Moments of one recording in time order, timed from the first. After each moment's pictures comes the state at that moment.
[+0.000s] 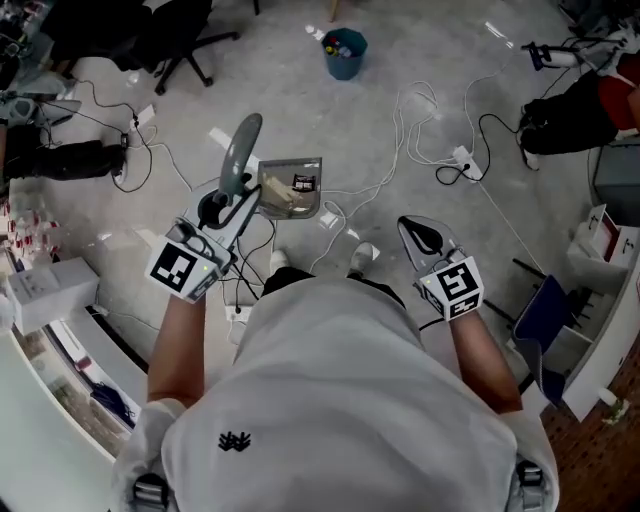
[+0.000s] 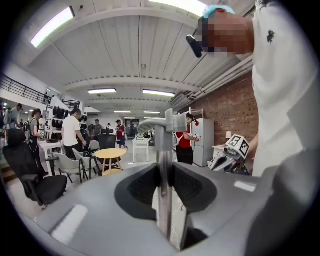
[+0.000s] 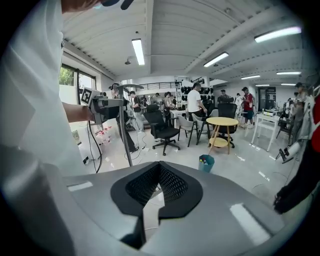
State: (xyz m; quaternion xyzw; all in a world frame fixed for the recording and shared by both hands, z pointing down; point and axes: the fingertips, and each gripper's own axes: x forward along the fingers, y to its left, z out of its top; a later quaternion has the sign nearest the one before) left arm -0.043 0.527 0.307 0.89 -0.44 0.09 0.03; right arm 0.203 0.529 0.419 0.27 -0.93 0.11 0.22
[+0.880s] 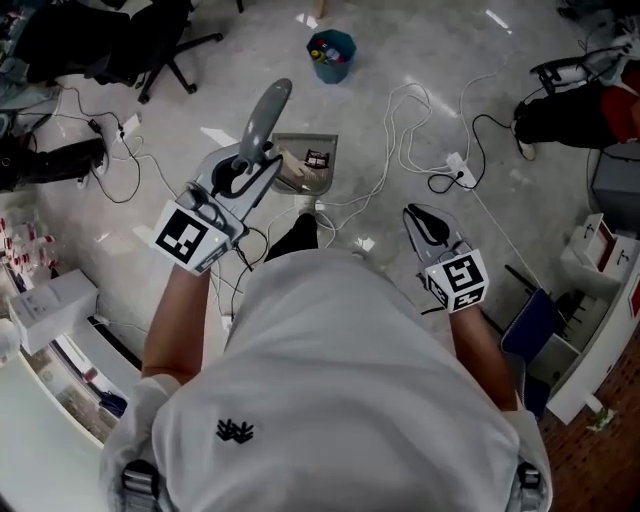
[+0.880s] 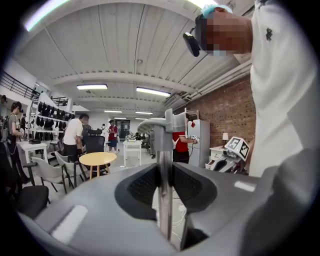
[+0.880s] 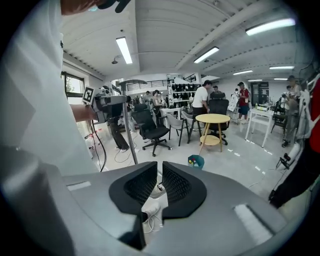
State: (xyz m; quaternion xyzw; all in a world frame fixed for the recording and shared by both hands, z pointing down) left arm -0.006 0.336 0.309 0.92 -0.39 0.08 0.01; right arm 0.220 0.374 0.431 0.30 -0.92 0.14 0.22
